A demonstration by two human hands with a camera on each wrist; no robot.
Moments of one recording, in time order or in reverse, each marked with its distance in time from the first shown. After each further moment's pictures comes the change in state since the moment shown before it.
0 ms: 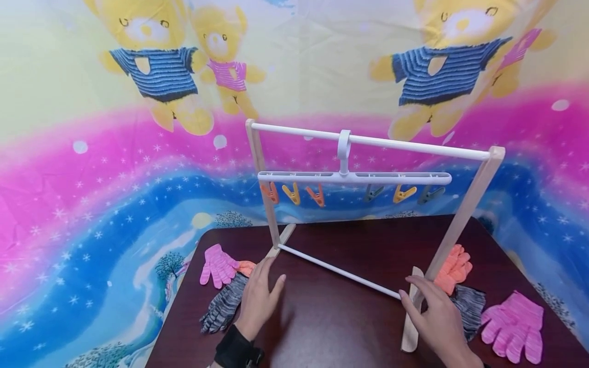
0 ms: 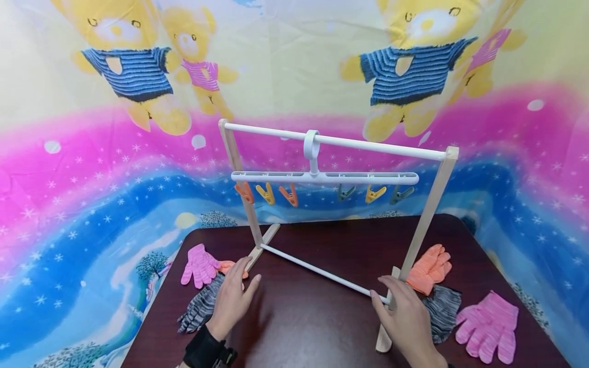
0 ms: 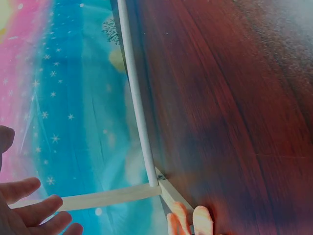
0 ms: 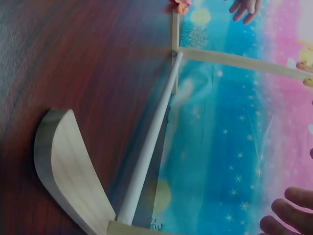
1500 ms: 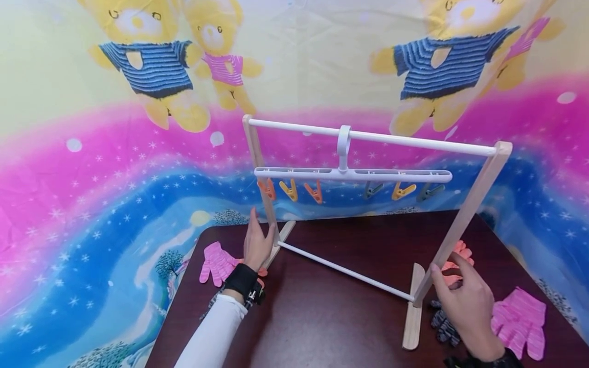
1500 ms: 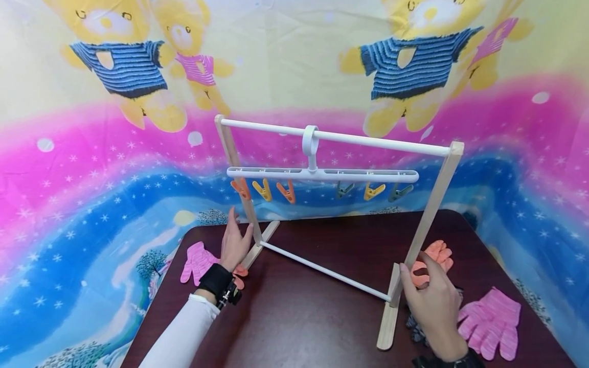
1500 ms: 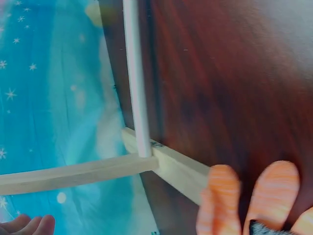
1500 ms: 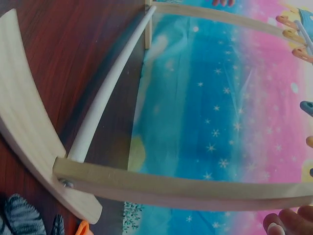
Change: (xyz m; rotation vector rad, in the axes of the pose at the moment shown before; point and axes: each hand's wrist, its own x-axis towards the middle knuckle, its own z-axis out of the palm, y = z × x) left_hand 0.117 -0.037 0.022 -0.205 0.024 -0.181; right_hand 0.035 0.026 -0.026 0.073 0.162 0.202
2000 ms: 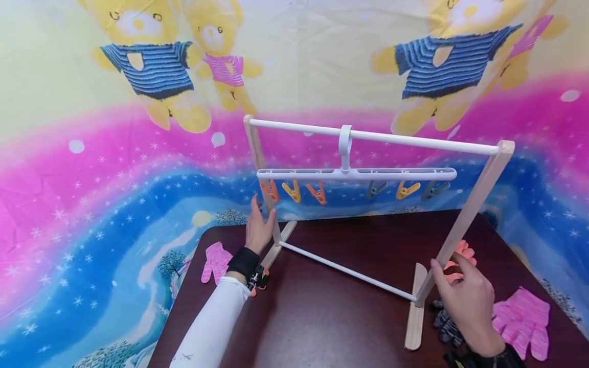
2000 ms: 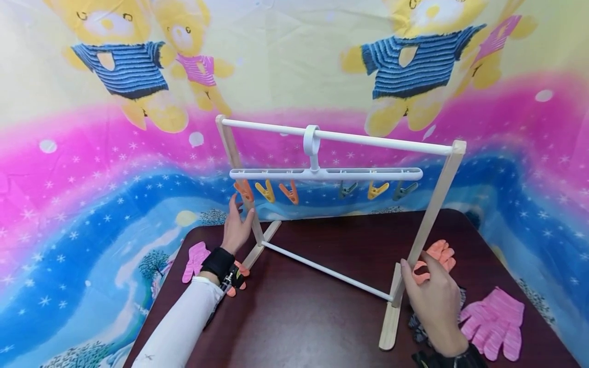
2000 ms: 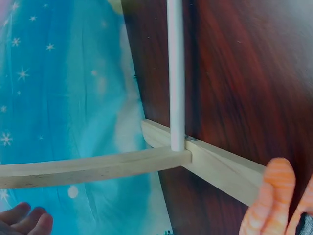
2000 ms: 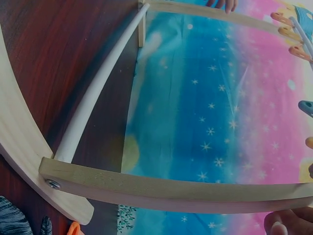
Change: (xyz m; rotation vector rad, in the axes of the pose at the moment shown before) left_hand 0.037 0.014 -0.007 -0.070 -0.035 -0.028; right_hand 0.008 -0.003 0.004 -0.019 -0.008 0.004
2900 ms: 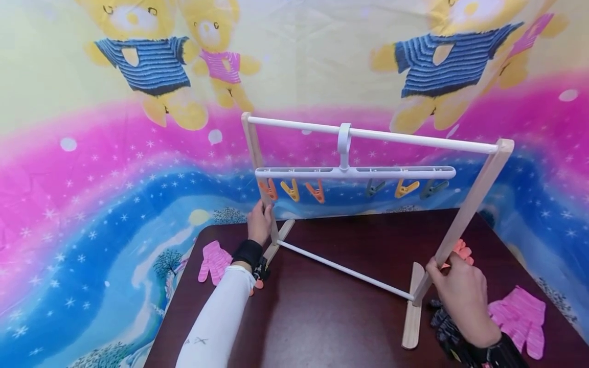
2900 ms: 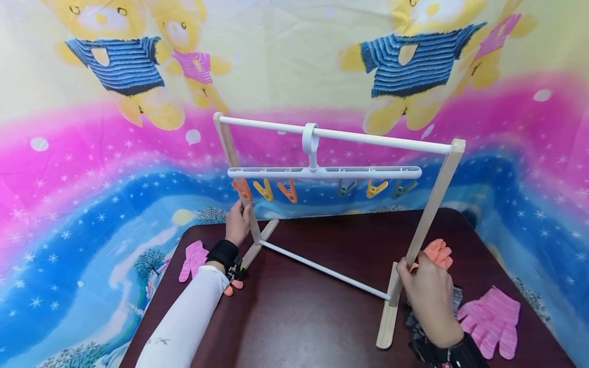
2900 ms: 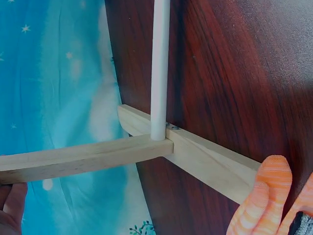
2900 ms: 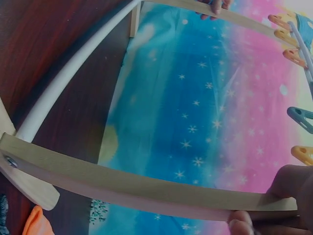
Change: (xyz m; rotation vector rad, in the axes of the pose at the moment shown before) left_hand 0.015 -0.005 0.018 0.022 0.051 0.039; right_hand 0.015 -0.012 0.000 -0.170 -0.150 -0.027
